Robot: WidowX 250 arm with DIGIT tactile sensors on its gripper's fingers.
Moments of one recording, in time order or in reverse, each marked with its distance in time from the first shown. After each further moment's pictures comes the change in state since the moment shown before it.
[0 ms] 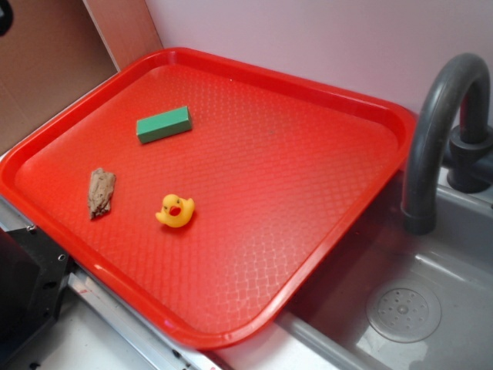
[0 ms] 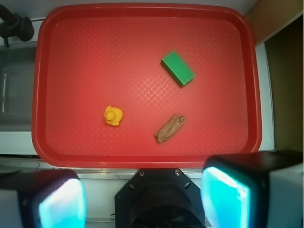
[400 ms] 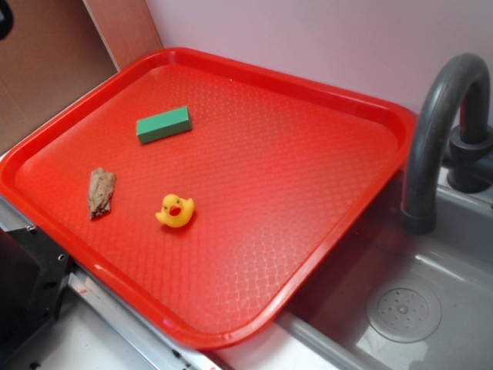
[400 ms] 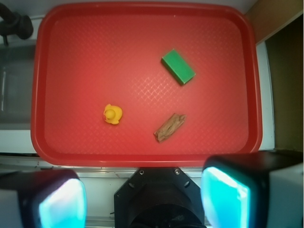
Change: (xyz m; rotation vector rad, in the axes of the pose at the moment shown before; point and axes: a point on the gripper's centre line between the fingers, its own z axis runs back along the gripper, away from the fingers) arm -0.002 0.000 -0.004 -0.003 0.013 0.001
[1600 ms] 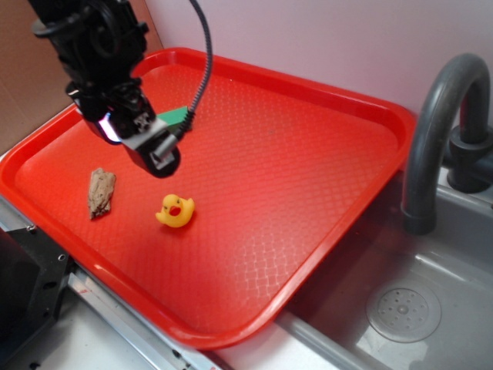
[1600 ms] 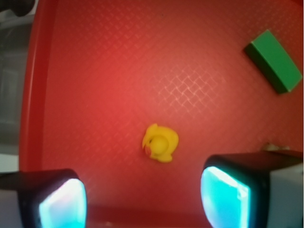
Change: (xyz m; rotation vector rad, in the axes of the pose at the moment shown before) arm 0.042 -0.048 -0.120 -0.079 -0.011 -0.018
